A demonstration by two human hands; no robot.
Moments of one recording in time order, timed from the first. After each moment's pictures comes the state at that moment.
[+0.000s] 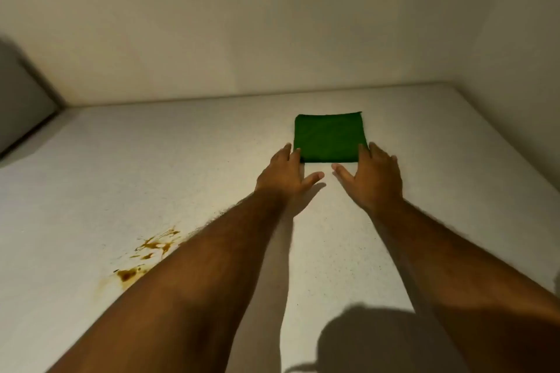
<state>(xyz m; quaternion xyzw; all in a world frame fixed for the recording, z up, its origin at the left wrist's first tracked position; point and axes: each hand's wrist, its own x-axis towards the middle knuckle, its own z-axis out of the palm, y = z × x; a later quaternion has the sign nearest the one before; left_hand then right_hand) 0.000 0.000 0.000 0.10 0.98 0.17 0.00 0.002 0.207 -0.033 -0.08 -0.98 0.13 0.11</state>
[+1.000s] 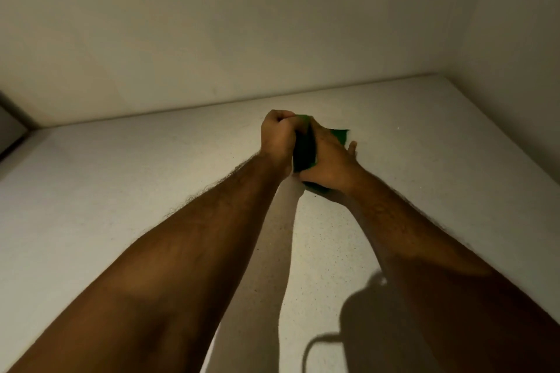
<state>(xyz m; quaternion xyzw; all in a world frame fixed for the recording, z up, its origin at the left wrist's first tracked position) -0.081 0.068 0.063 -0.07 0.66 0.75 0.00 -0.071 0.183 0.005 0.02 -0.91 0.42 -0.01</state>
